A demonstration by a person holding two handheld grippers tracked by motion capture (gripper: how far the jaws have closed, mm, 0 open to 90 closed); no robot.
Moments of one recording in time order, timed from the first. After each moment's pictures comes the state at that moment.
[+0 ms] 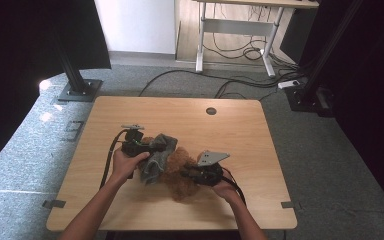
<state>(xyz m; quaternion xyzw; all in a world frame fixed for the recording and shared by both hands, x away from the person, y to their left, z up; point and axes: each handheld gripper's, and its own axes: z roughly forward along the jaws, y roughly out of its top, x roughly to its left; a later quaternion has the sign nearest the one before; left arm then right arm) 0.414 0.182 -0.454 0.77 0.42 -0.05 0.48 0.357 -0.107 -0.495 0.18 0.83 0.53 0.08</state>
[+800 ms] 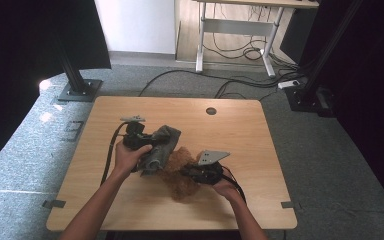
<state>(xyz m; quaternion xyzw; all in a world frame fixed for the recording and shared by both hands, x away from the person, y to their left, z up) 0.418 0.163 -0.422 0.76 0.39 -0.04 0.52 0.361 -0.108 -0.495 0.16 0.83 0.53 0.07</state>
